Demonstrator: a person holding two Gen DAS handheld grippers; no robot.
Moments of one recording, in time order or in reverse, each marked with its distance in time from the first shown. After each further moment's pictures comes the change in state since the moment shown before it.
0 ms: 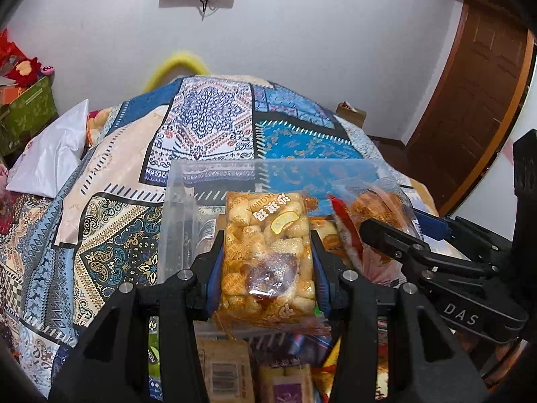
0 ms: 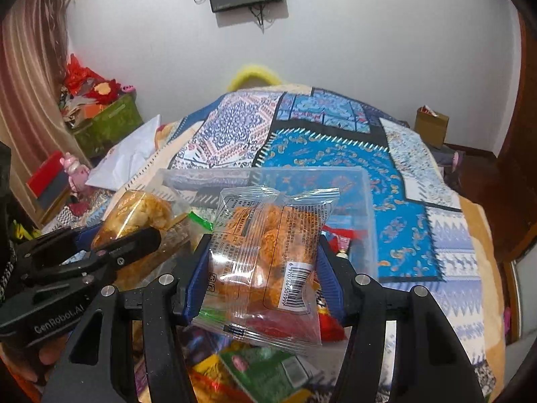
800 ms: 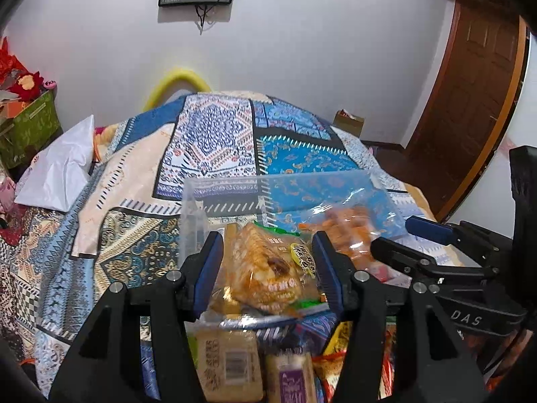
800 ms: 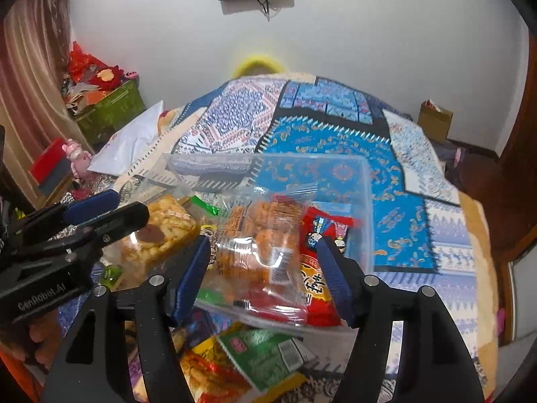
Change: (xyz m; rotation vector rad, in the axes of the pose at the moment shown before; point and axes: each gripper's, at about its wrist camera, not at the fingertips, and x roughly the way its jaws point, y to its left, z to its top) left arm -0.044 -0.002 0.003 0.039 -0.054 0.013; right arm -0.026 0.000 0.001 -0.027 0.031 -0.003
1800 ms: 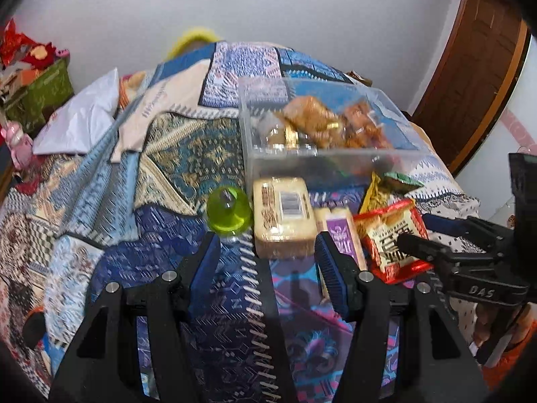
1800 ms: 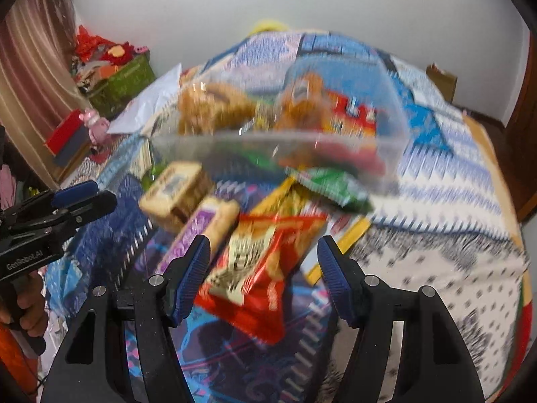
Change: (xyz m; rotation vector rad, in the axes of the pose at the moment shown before) left arm -0.053 0.045 -0.110 -0.023 0.165 0.015; right arm -0.007 0.039 -0.101 0.048 0.157 0.052
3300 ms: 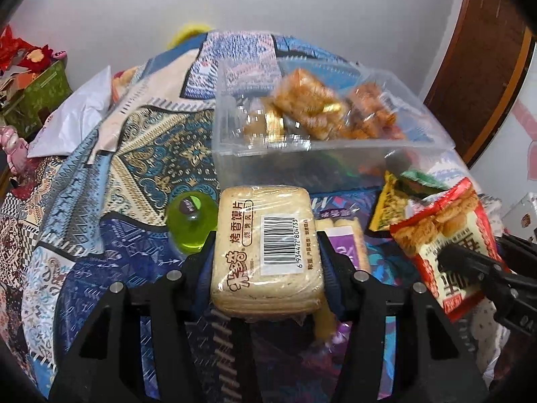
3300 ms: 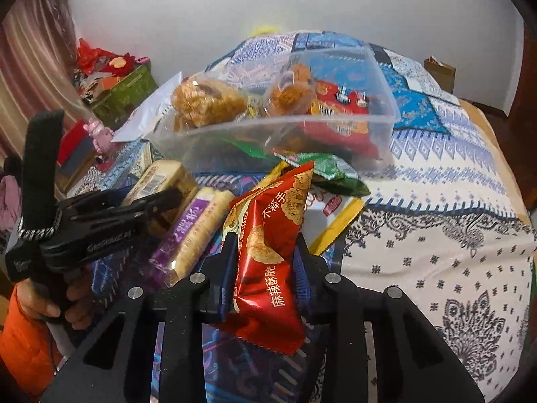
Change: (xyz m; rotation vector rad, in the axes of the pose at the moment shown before) left arm 0.046 -0.022 0.011 0.012 0.005 0.041; right arm -0.023 -0.015 -0.010 0.034 -0.071 0.042
